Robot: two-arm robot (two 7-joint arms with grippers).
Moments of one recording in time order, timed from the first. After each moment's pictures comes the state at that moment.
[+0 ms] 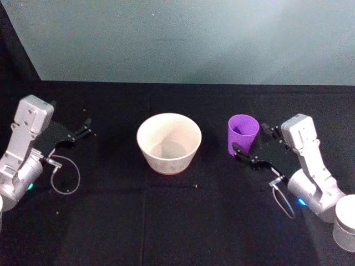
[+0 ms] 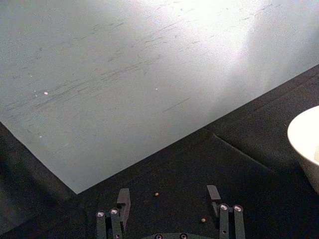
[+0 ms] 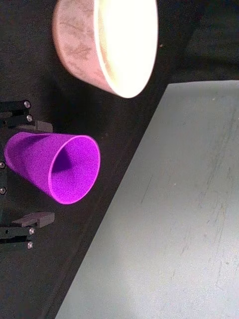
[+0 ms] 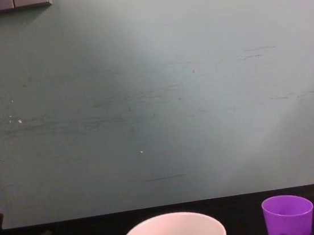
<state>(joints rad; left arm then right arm) -0.20 0.60 0.45 -1.41 -0.25 -0.12 0.03 0.23 0.49 -0.49 -1.34 0.22 -0.11 0.12</state>
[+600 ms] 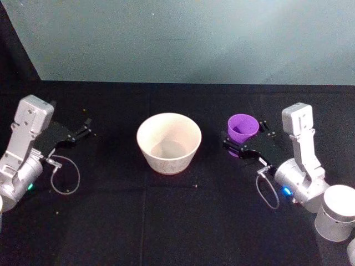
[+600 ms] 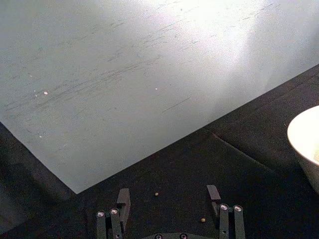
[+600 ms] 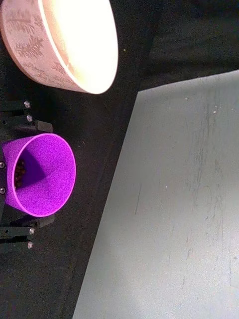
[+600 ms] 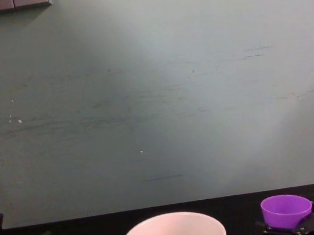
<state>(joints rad) -0.20 0.60 0.45 -1.41 -0.25 -0.12 0.03 0.31 0.35 -0.44 -1.17 0.32 -0.17 0.24</state>
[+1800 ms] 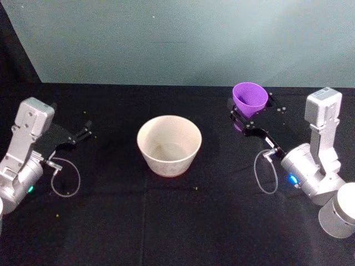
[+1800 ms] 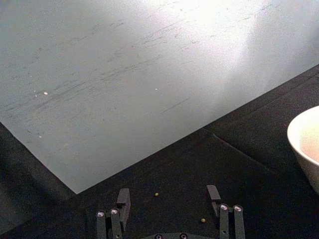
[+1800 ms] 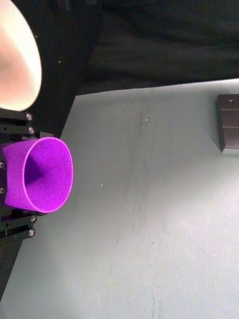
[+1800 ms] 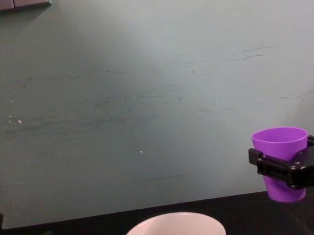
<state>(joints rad) -0.20 0.60 0.45 -1.41 -0.25 -0.12 0.03 0.21 0.33 -0.32 -1.39 0.27 -0.25 0.25</state>
